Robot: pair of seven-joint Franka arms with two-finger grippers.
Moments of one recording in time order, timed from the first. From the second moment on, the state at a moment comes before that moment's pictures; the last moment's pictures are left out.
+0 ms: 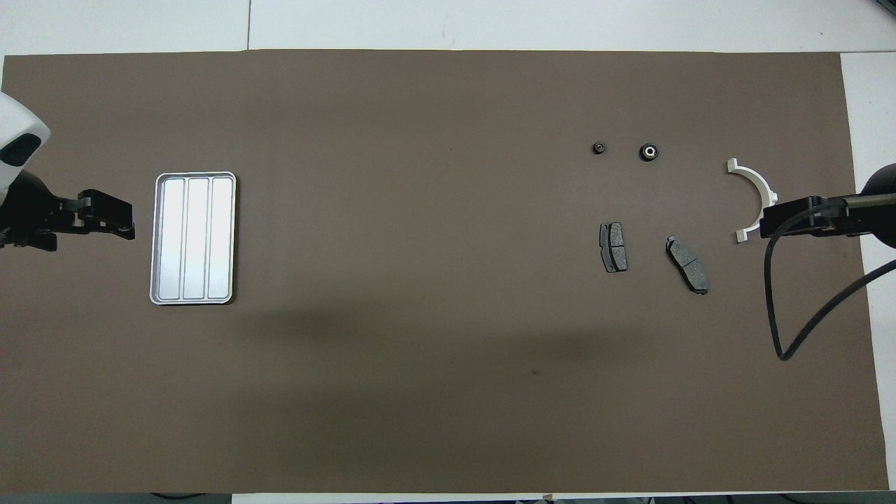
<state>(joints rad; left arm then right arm) 0.01 0.00 -0.07 -1.67 0.03 1.59 -0.15 0.03 -0.10 0.00 -1.66 -0.01 1.59 0.05</state>
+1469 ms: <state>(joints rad) 0.01 0.00 -0.07 -1.67 0.03 1.59 -0.15 0.10 0.16 0.02 -1.71 -0.01 1.85 0.14</state>
